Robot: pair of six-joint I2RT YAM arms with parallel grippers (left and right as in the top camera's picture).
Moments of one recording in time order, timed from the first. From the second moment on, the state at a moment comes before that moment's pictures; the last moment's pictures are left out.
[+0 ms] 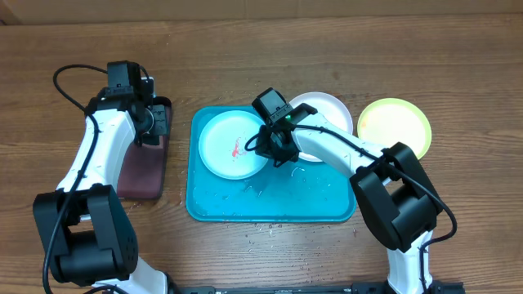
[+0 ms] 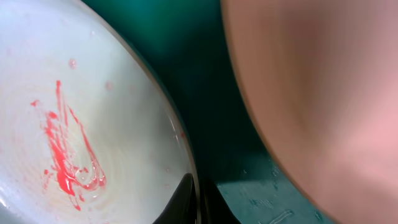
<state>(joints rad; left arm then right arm) 0.10 1.77 1.27 -0.71 -0.05 0.00 0.63 2.09 1.45 -0.73 -0.11 0.86</state>
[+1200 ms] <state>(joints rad) 0.11 1.96 1.31 -0.76 -0.13 0.02 0.63 2.08 1.45 -0.76 -0.11 0.84</state>
